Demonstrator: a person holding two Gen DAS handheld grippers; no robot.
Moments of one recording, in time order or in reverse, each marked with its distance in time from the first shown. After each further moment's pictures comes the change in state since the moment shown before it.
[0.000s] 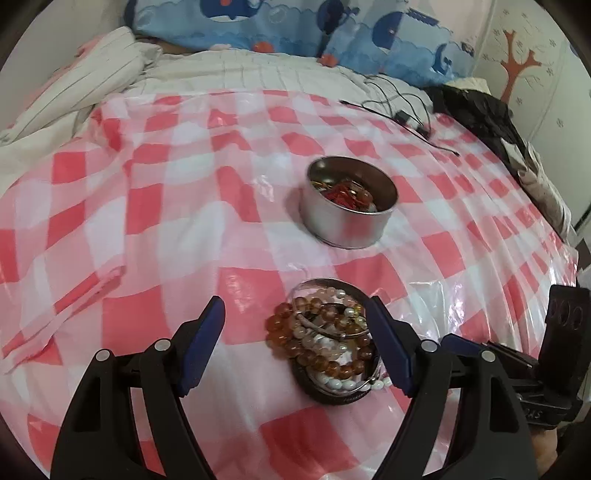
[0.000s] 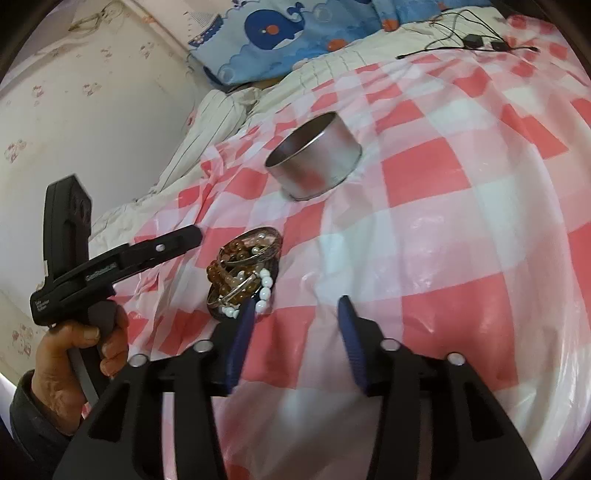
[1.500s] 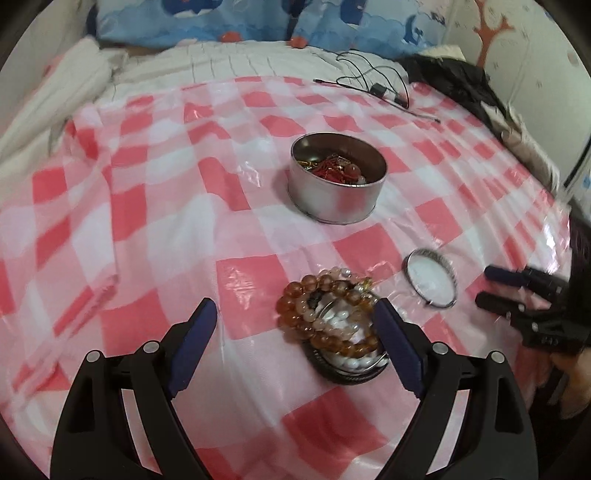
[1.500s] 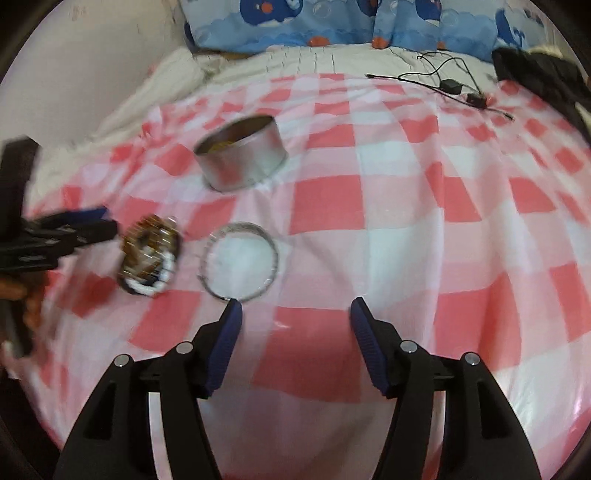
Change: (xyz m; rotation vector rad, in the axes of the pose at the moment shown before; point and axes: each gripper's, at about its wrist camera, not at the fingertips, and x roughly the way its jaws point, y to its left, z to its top) left arm 0.004 0.014 -0.001 0.066 0.065 -0.070; right arm -0.026 -0.006 0.020 -0.227 0.050 -0.319
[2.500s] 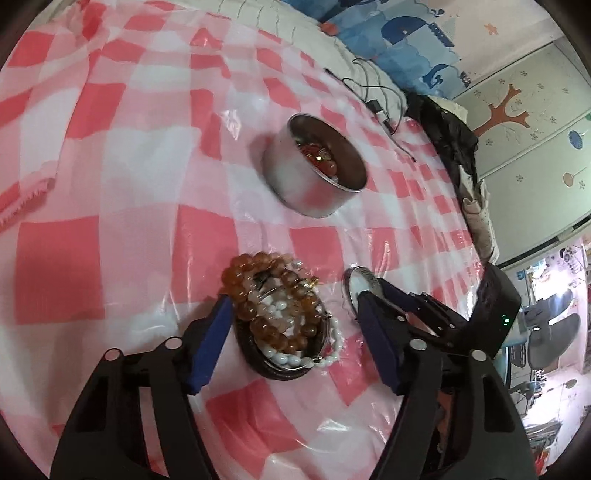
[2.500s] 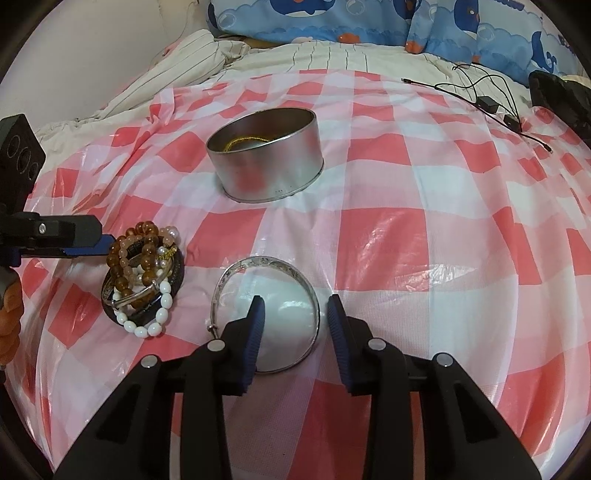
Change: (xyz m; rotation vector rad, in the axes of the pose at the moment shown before) left arm 0.023 0.026 -0.009 -0.341 0.104 -0.319; right arm 0.053 0.021 0.022 -0.092 0.056 -0.044
